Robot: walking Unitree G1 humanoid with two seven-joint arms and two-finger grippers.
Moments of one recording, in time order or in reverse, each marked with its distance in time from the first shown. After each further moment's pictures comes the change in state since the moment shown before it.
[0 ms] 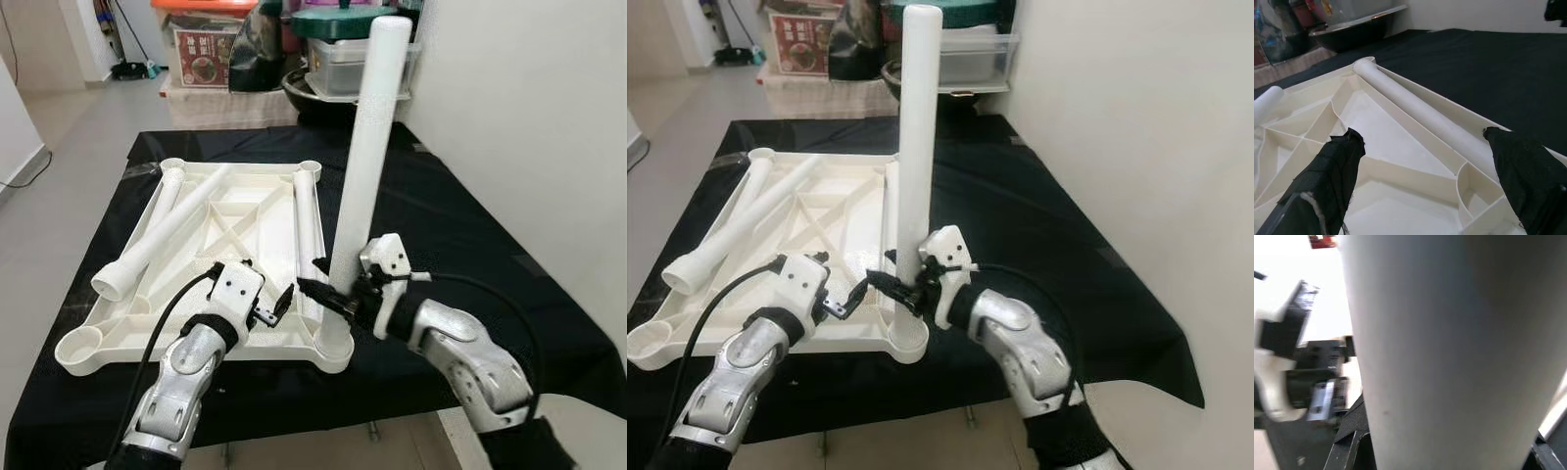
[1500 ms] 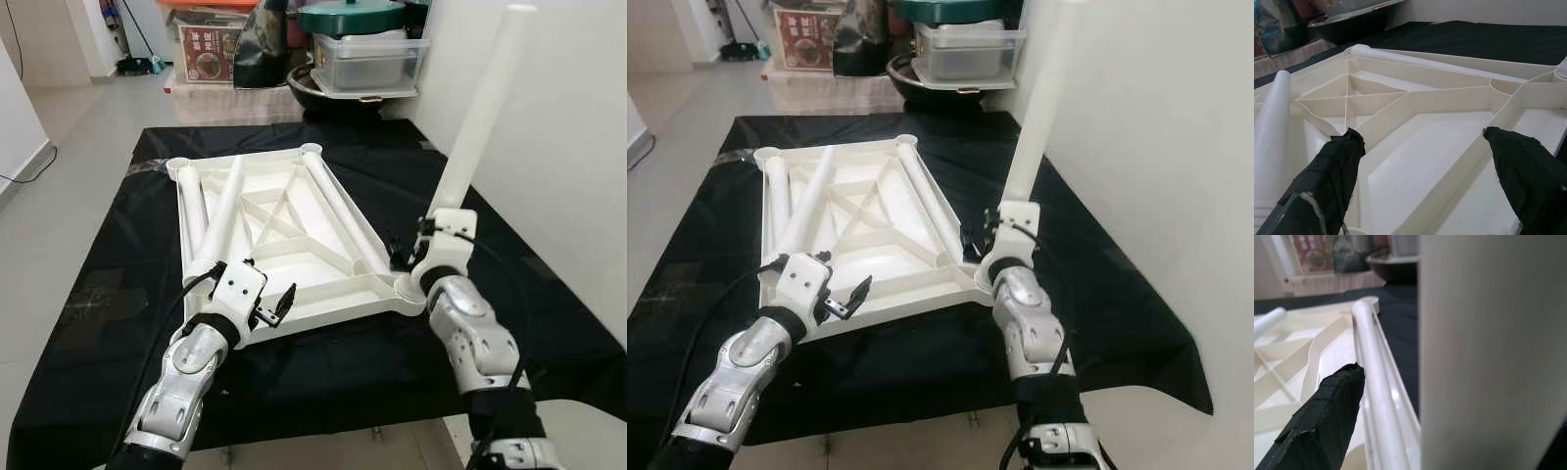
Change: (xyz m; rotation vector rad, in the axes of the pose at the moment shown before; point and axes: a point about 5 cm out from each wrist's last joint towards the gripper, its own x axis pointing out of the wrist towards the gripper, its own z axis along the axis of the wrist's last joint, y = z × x) left arm 0.000 -0.002 -0.002 -0.003 0.008 -0.004; right arm -0.018 -0.077 0.008 0.072 -0.071 -0.885
